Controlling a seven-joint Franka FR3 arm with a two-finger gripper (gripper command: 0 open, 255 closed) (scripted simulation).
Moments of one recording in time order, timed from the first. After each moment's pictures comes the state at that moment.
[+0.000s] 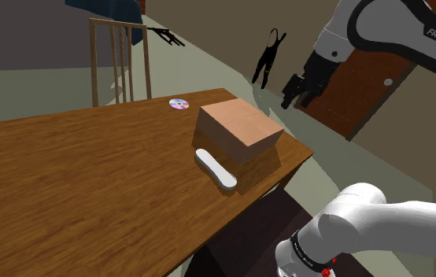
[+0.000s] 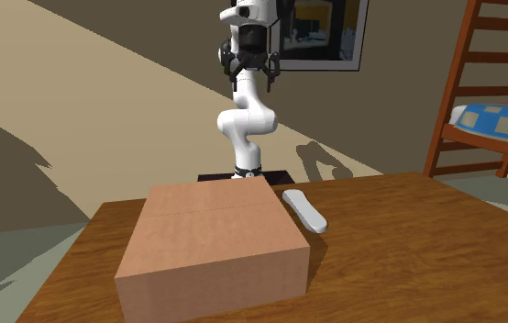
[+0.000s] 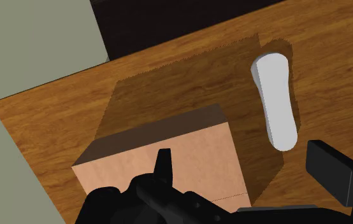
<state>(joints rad) -0.02 -0.82 -0.02 -2.28 -0.05 1.54 0.13</state>
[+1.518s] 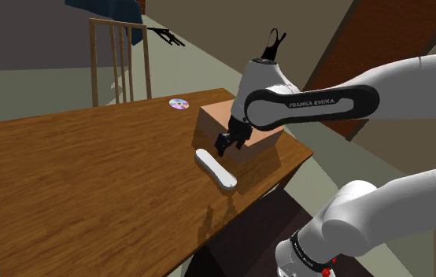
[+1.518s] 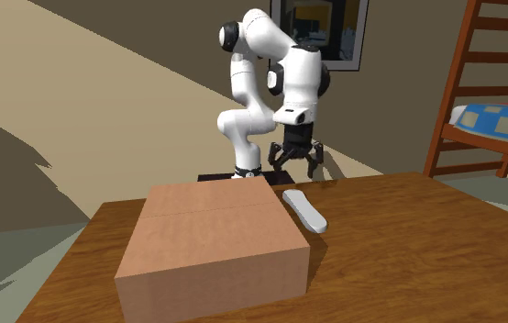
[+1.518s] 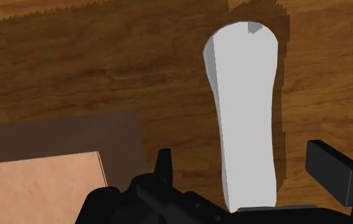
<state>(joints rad) 0.10 -0.41 0.13 -2.58 0.03 2.17 0.19</state>
